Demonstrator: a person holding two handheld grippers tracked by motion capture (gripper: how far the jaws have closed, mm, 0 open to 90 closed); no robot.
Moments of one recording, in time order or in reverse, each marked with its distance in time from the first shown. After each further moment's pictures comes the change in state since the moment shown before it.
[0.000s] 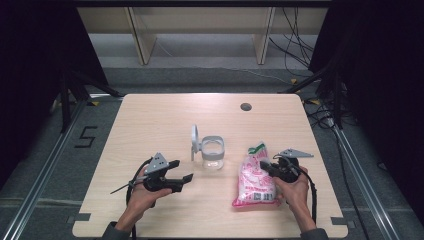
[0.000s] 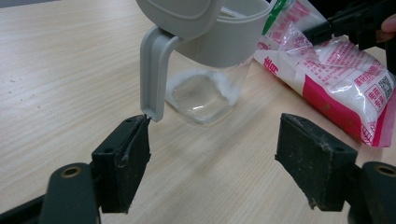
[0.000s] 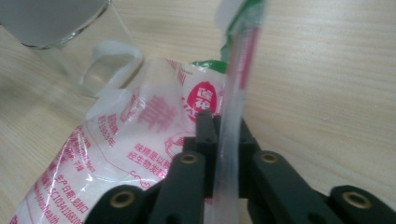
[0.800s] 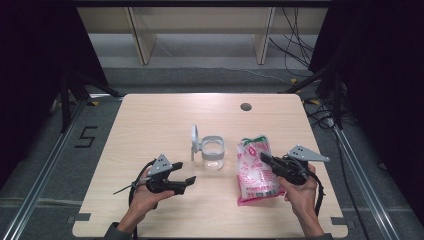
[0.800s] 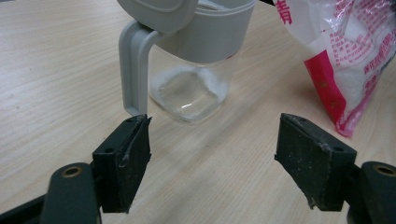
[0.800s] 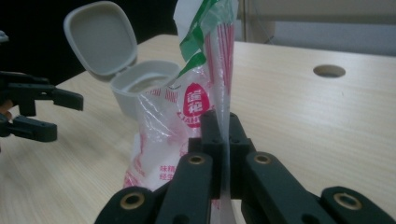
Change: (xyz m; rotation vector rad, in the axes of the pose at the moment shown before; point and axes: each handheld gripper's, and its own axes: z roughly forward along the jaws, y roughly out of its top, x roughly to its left) left arm -0.007 -0.001 0.005 0.017 -0.032 0.038; right arm 0.040 0.028 -0.051 -0.249 0.094 -0.110
